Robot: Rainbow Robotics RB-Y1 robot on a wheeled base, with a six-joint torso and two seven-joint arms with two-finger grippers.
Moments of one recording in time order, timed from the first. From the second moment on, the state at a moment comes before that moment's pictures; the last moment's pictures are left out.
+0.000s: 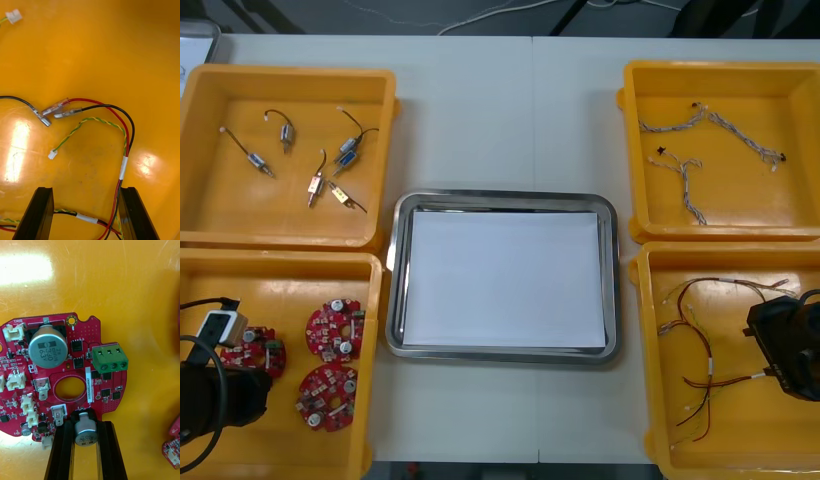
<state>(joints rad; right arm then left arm) 0.11 -0.73 -0.02 -2.14 -0.59 1.56 -0.02 0.44 0.53 0.19 -2.14 0.69 1.20 -1.65</state>
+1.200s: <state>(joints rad) 0.20 -0.73 0.01 -2.11 -0.54 1.43 -0.02 0.42 0.60 0.30 -2.16 0.79 1.38 -1.65</state>
